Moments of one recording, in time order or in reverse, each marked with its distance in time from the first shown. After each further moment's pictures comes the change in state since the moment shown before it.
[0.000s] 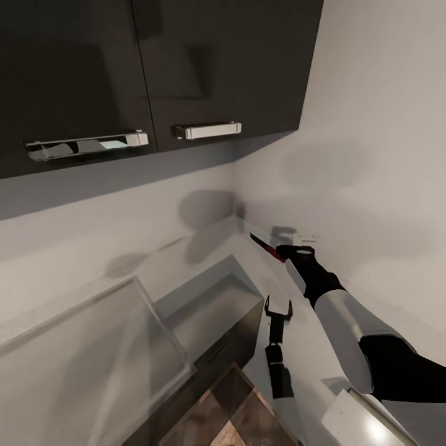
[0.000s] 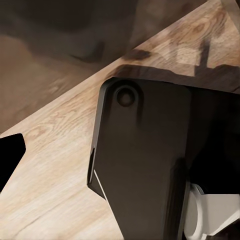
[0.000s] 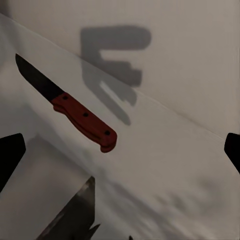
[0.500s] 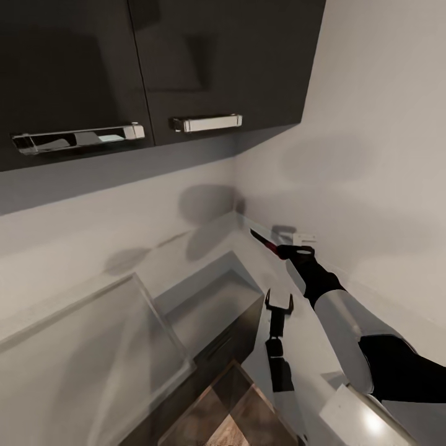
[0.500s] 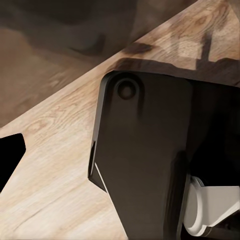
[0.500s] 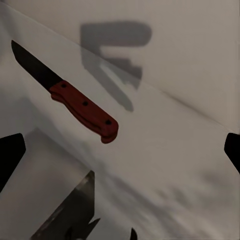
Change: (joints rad) left arm 0.000 -0.001 0.000 0.000 0.000 0.000 0.000; right arm 0.001 0.001 0.001 0.000 0.000 -0.002 0.000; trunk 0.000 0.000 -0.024
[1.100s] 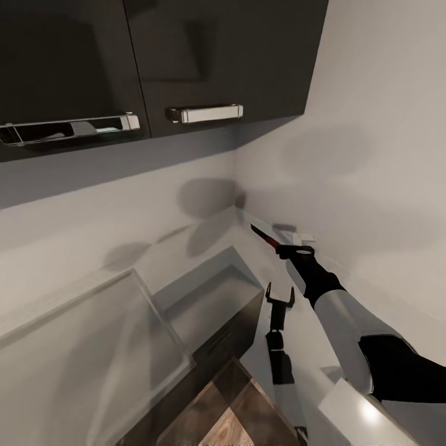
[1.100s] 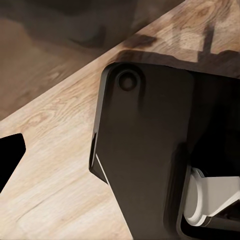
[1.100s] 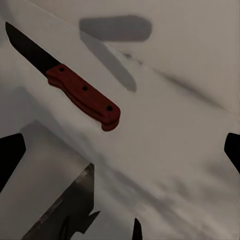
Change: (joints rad) left arm 0.000 -0.001 0.000 0.000 0.000 0.000 0.000; right arm 0.000 0.000 0.000 0.000 -0.001 0.000 0.000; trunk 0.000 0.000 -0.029
